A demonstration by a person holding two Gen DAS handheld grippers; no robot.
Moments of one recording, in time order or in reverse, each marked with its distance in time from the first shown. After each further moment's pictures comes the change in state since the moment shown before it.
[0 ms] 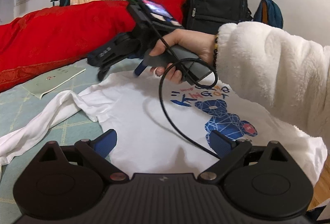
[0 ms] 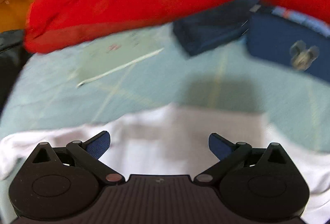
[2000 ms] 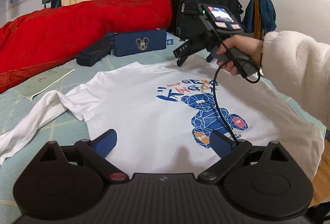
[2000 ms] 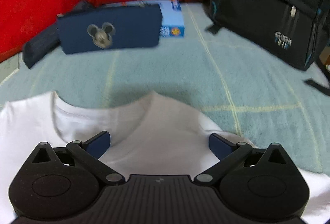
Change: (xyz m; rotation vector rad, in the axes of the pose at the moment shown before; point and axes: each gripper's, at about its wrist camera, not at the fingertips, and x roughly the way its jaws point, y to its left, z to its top) left arm 0.005 -0.015 -0.004 0.022 0.006 -0.019; right arm -0.102 -0.151 -0.080 0.217 -0.148 -0.517
